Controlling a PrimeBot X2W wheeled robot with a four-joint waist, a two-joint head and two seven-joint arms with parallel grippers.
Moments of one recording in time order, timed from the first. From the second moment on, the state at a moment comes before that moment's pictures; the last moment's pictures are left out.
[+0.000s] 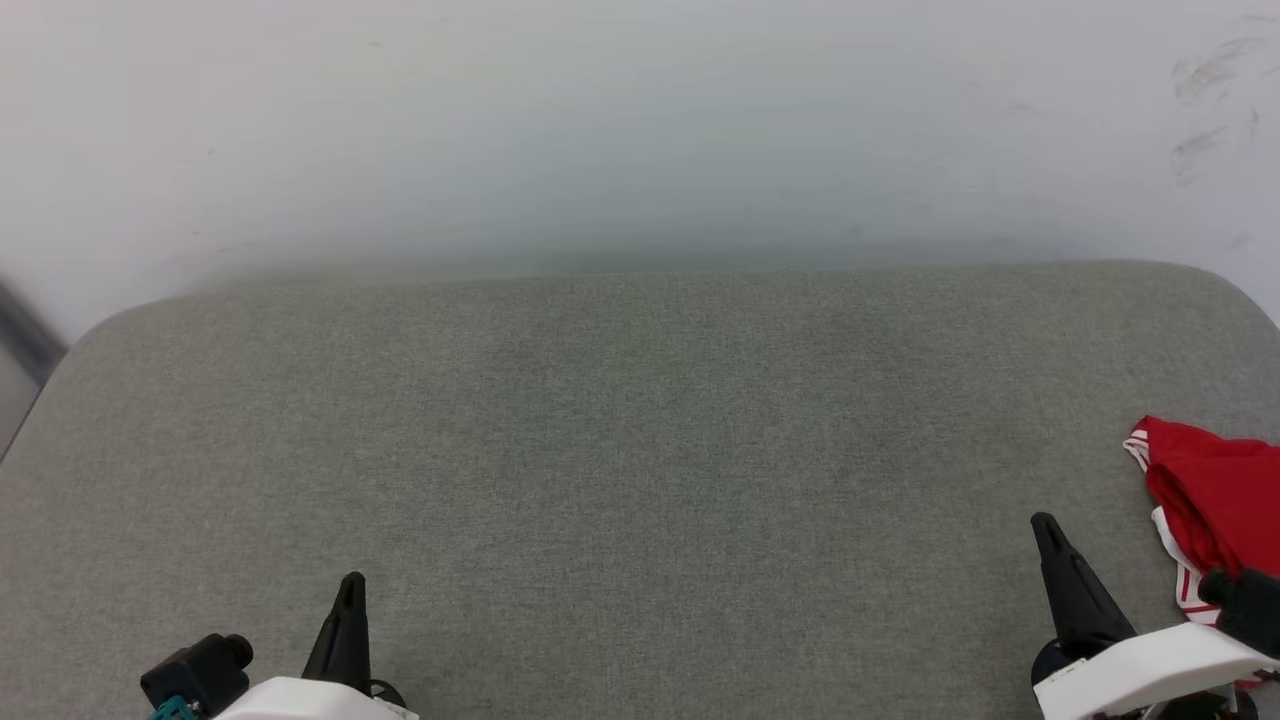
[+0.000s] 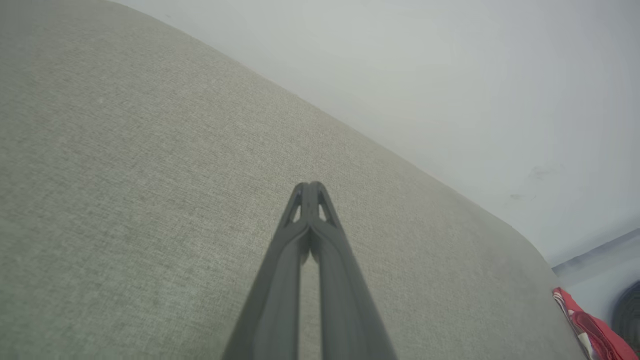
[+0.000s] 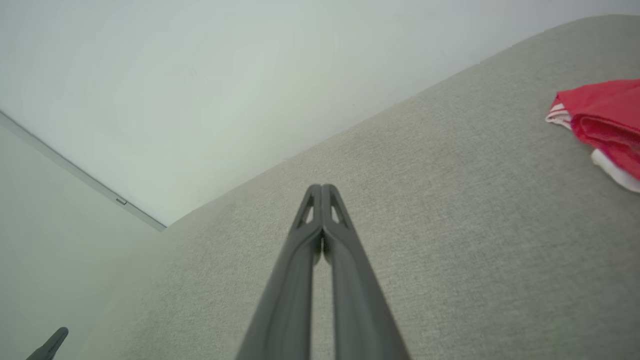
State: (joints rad) left arm 0.07 0.09 0.01 0.18 -0.63 -0.04 -0.13; right arm 0.08 -0.06 -0.06 0.02 0.63 0.13 0.07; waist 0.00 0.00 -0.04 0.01
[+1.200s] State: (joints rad) left arm -0.01 0.07 0.06 0.21 -1.09 -0.08 -0.02; right arm 0.00 -0.06 -0.09 0.13 1.09 0.13 0.09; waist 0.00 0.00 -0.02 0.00
